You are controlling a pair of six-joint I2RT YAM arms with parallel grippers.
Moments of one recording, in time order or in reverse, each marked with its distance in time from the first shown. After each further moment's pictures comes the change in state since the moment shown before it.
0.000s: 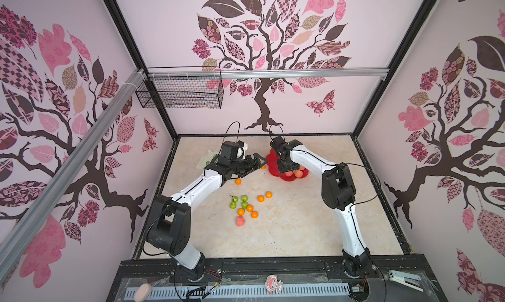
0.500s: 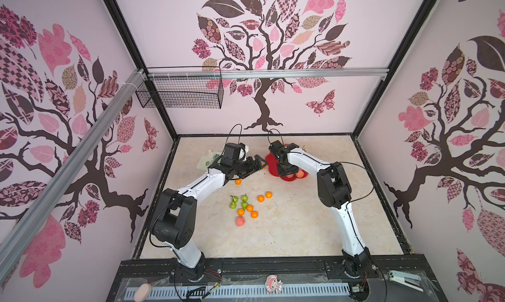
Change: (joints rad) left arm 0.000 0.099 0.008 0.028 -0.005 0.006; right arm 0.000 0.086 -0.003 0.010 0.020 -0.009
